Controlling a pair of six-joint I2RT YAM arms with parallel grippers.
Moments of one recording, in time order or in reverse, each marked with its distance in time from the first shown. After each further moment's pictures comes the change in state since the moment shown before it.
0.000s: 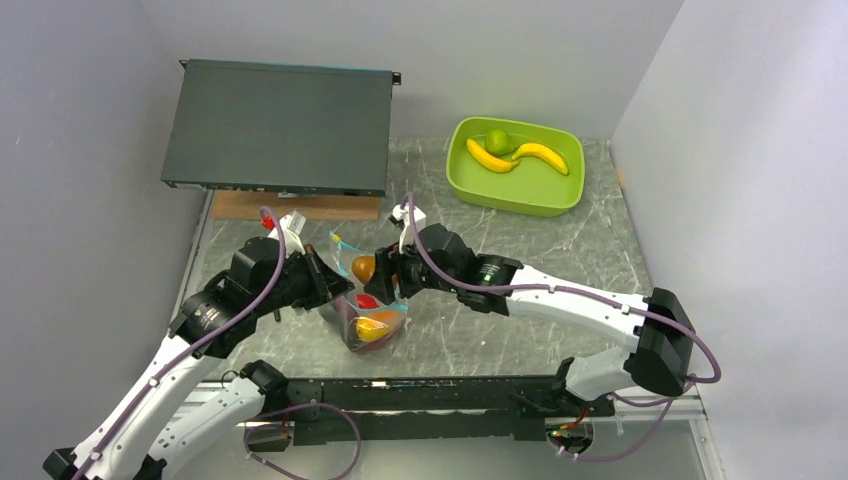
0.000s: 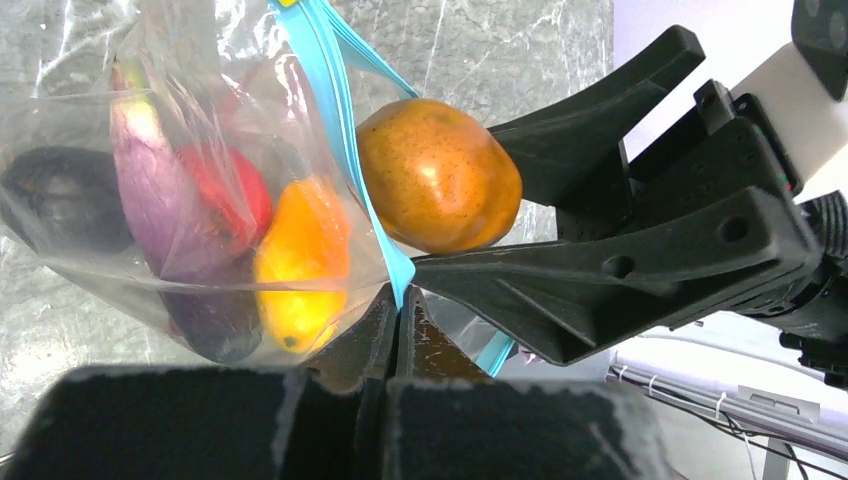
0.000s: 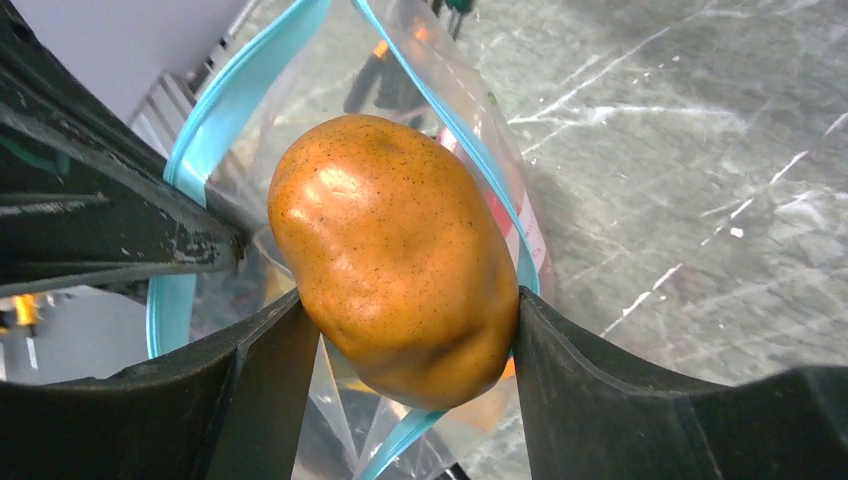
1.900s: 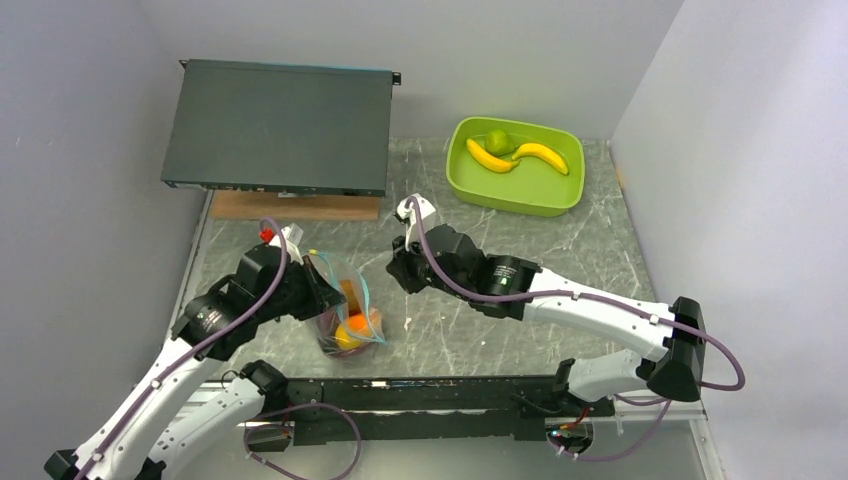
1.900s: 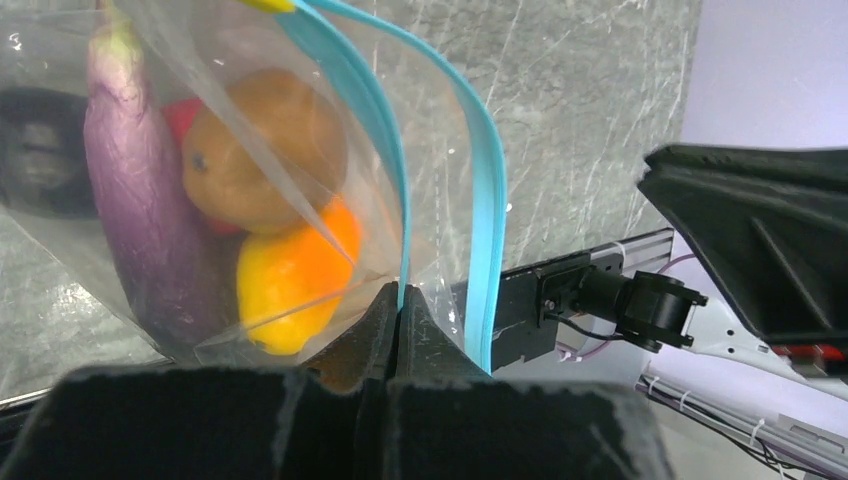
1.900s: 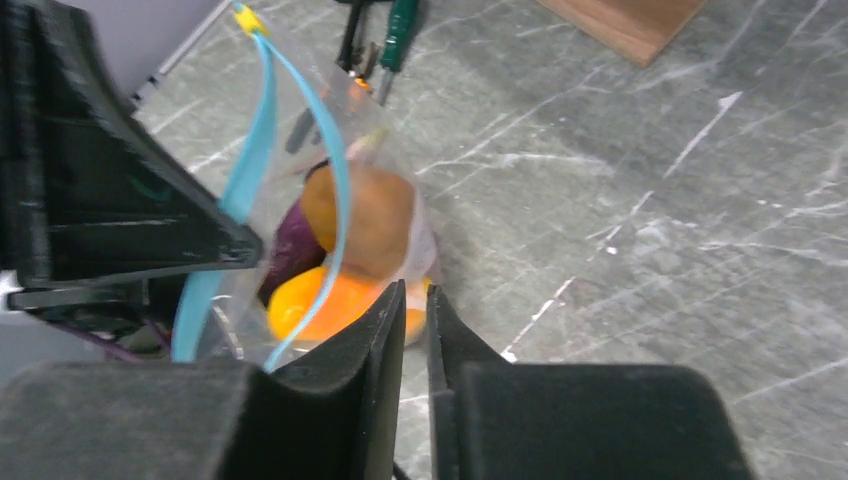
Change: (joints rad) left arm 0.000 -0.025 -0.045 -0.106 -0.049 -0.019; right arm 0.071 -0.077 0.095 -0.152 0.246 -0.150
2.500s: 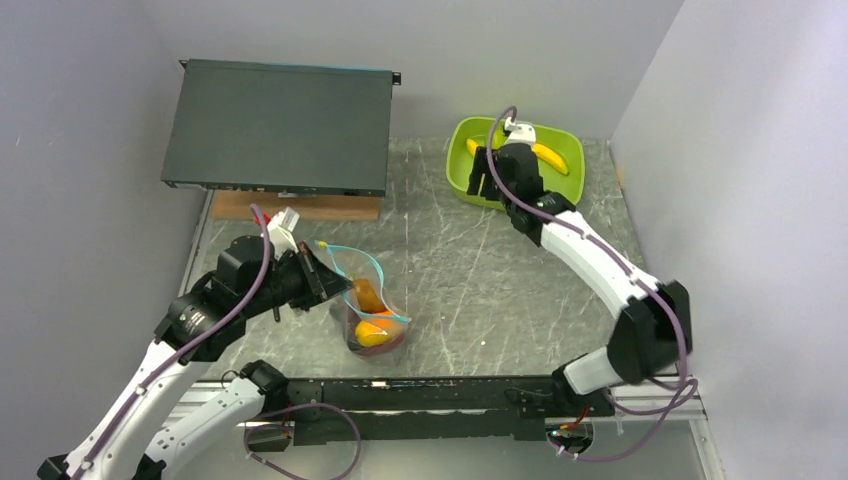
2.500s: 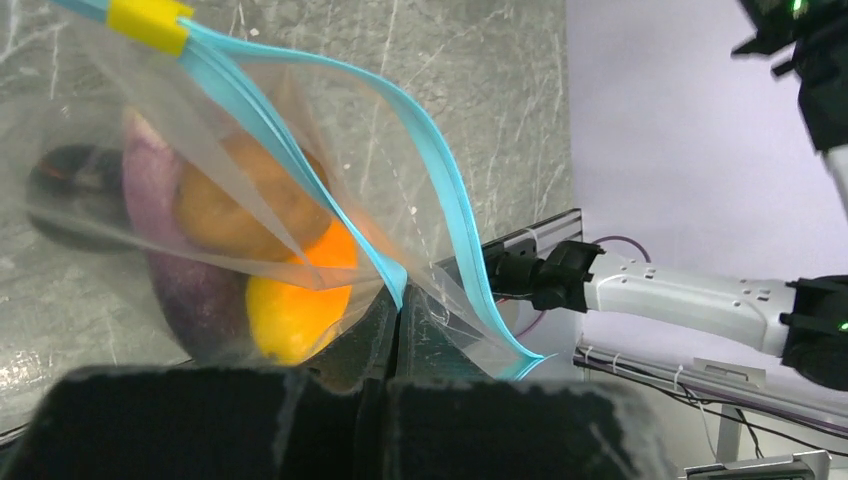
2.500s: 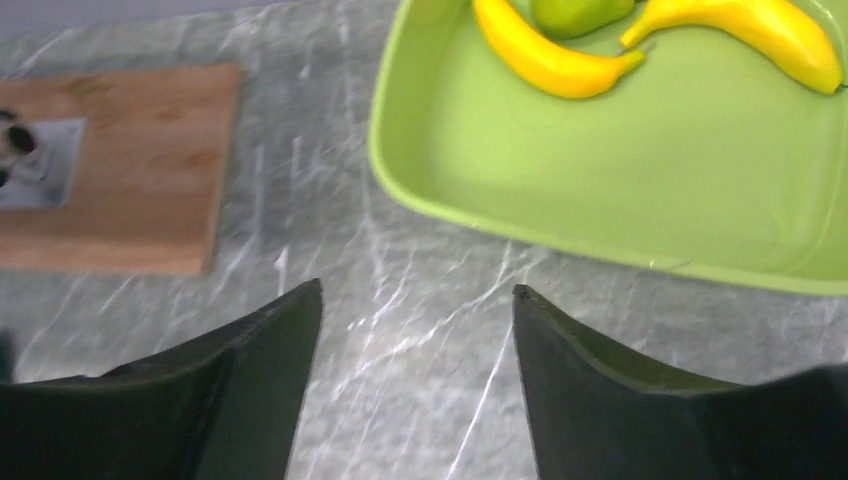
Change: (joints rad) left arm 0.000 0.000 0.126 0.062 0.091 -0.006; right arm -0.657 0.096 0.016 0.075 0.060 -0.013
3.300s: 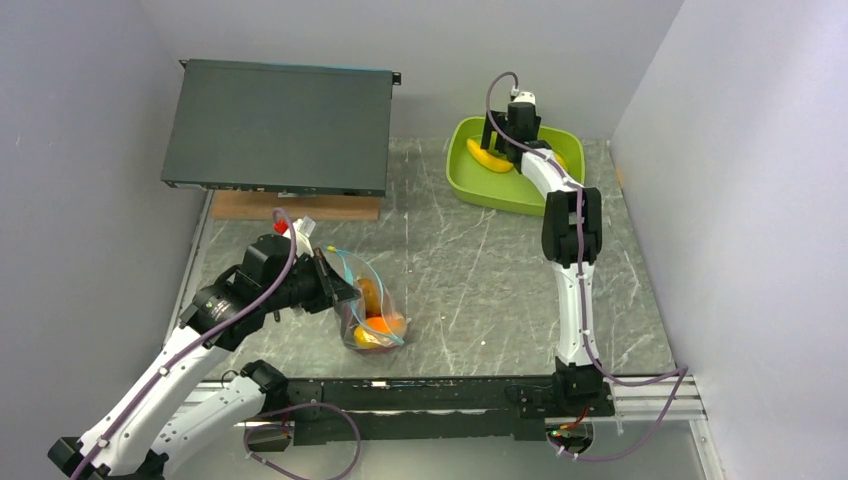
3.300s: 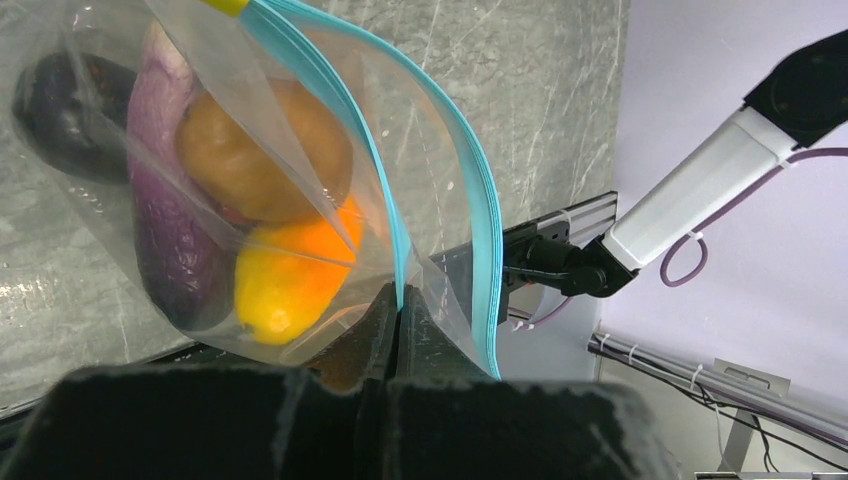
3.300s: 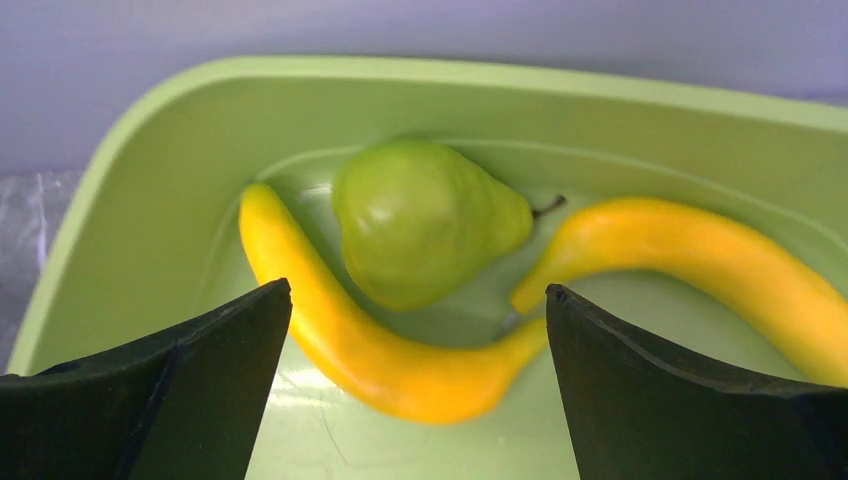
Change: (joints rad) left arm 0.000 0.065 -0.097 0.024 0.029 -0.015; right arm -0.347 1.033 0.871 0.095 -0.157 -0.181
